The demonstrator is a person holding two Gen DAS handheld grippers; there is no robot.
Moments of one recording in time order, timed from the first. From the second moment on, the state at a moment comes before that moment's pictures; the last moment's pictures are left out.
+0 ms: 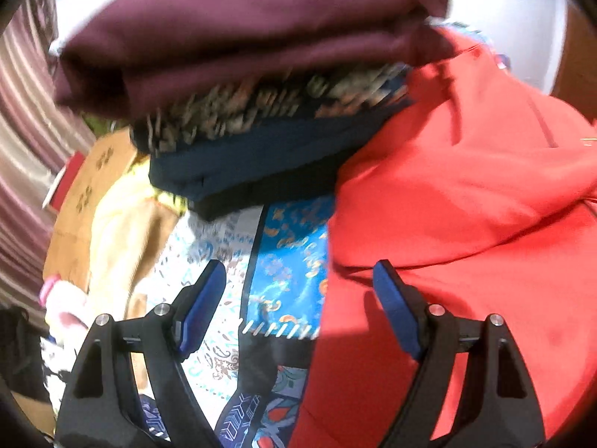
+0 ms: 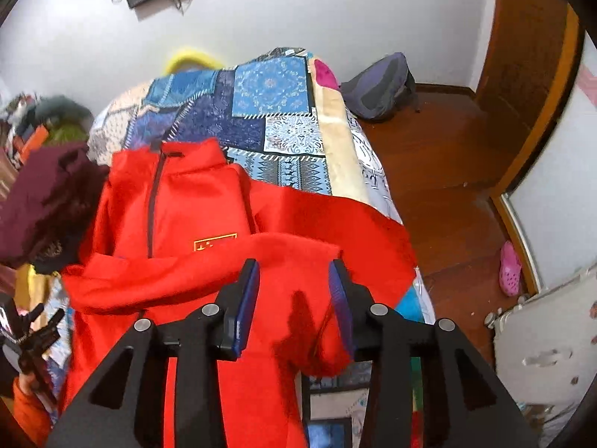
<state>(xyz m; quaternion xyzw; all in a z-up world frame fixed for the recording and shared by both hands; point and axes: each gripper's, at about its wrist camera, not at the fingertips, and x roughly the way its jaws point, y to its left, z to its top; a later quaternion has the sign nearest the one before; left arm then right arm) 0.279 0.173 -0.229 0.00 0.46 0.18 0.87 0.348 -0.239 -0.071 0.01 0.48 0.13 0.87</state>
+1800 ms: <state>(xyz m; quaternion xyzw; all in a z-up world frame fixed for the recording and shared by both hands) 0.336 0.148 -0.199 0.04 0.42 0.22 0.88 0.386 -0.349 -0.211 0.34 0.52 0.07 0.78</state>
